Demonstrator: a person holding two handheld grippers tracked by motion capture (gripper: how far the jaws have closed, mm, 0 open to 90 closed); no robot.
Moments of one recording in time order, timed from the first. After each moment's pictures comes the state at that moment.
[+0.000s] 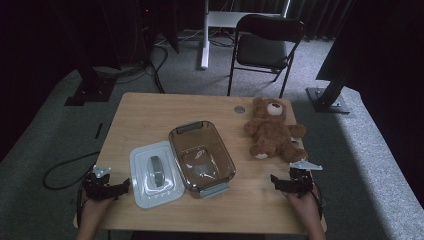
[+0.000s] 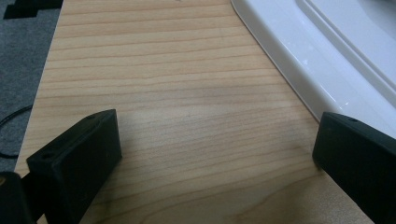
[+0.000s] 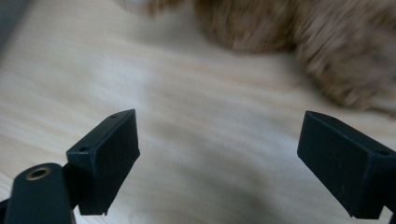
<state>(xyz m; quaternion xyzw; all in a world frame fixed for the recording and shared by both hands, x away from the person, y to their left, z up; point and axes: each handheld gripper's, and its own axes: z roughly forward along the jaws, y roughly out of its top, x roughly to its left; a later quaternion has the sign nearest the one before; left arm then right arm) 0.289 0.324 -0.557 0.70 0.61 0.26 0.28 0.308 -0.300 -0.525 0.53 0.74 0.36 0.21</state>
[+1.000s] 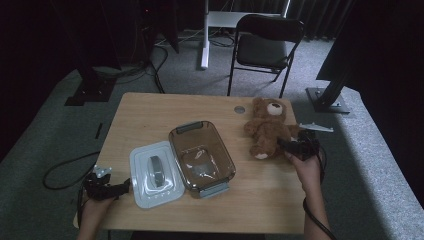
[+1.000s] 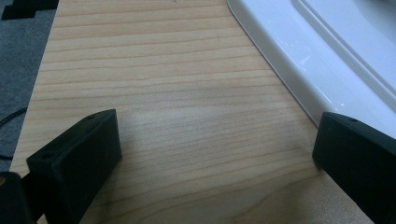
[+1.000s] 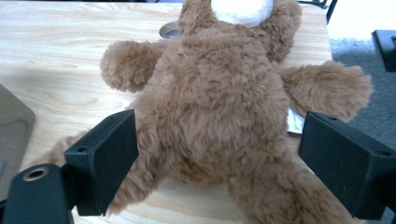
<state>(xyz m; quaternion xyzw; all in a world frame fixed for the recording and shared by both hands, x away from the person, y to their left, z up) 0.289 0.323 -0.557 0.70 0.61 0.26 0.28 0.384 -0.308 -0.447 0.58 0.68 0.38 0.23</state>
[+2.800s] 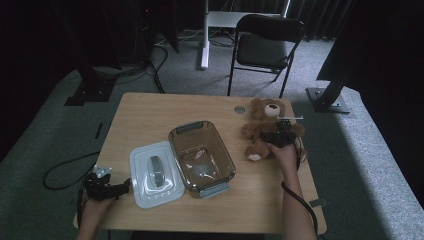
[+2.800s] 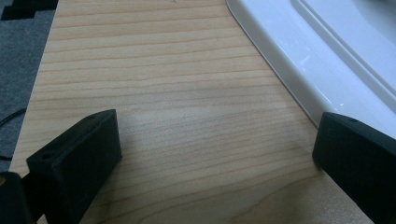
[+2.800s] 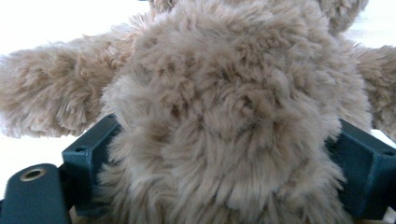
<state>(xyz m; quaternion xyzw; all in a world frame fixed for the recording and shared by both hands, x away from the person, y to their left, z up) 0.289 0.322 -0.557 0.70 0.61 0.26 0.28 0.473 -0.275 -0.505 0.63 0.69 0.32 0.18</state>
